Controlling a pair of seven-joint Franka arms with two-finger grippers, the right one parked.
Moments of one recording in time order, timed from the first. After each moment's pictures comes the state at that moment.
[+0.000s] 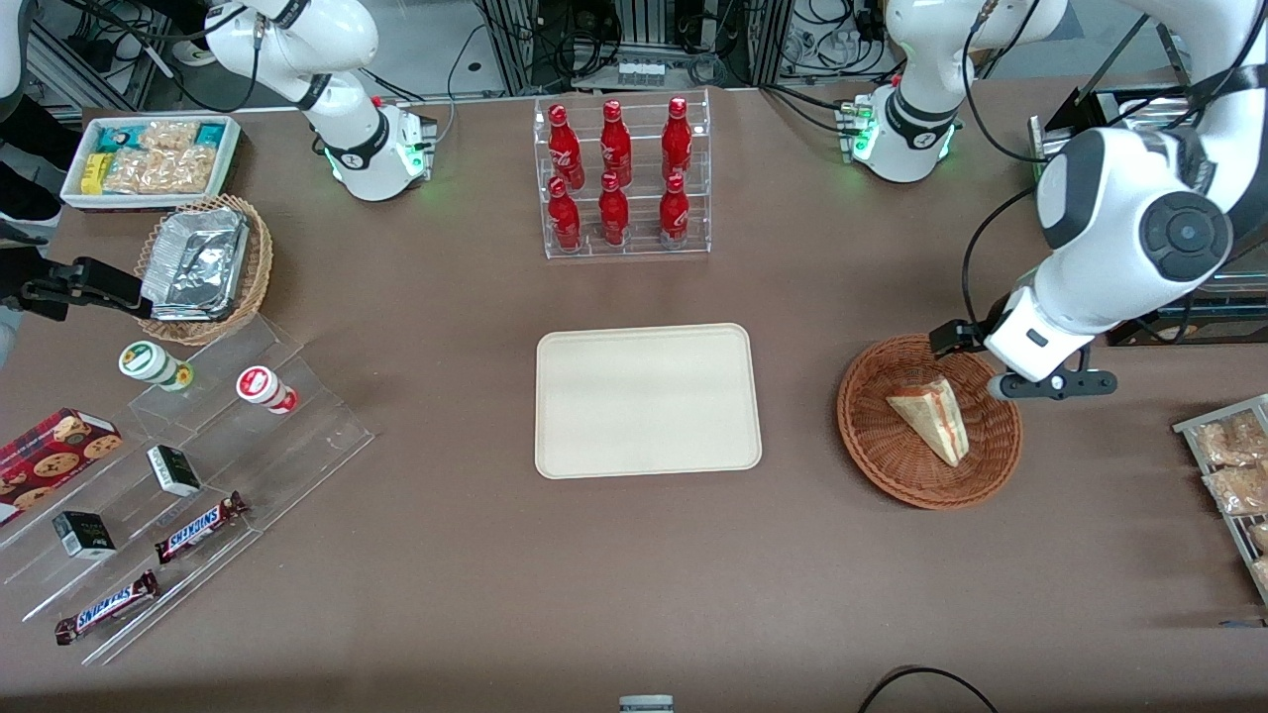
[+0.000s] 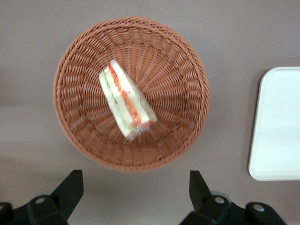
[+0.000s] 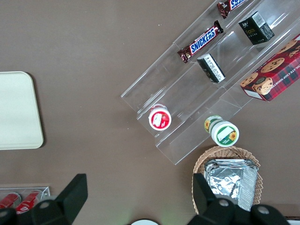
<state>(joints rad) -0.02 0.07 -0.12 -2.01 -0.02 2.01 -0.16</state>
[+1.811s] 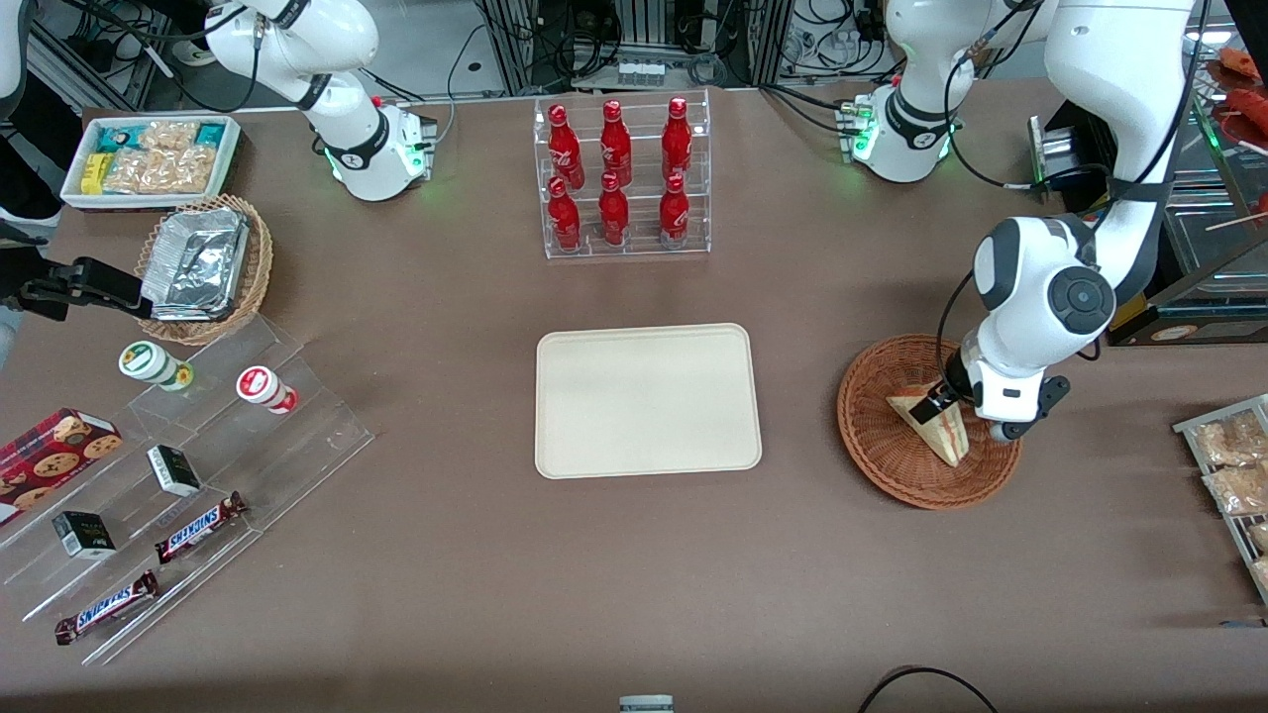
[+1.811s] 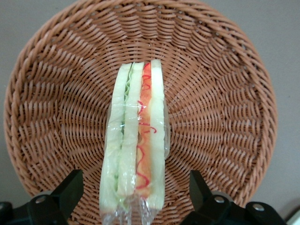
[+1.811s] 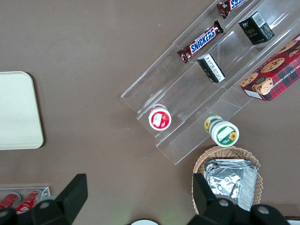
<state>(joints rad) -0.01 0.26 -0.11 -2.19 -0.02 2.44 -0.76</state>
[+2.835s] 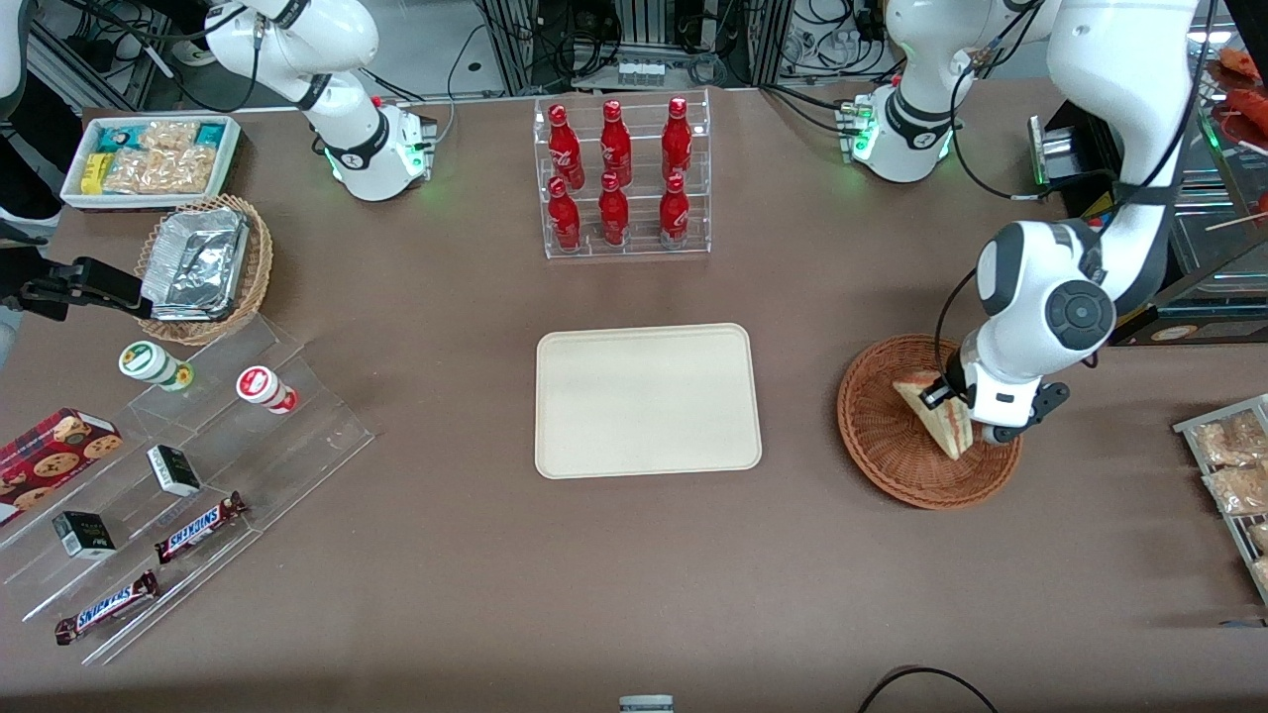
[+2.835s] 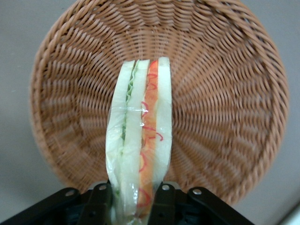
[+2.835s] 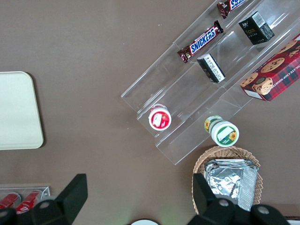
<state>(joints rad) -0.01 0.23 -0.12 -2.10 0.02 2.19 -0.67</state>
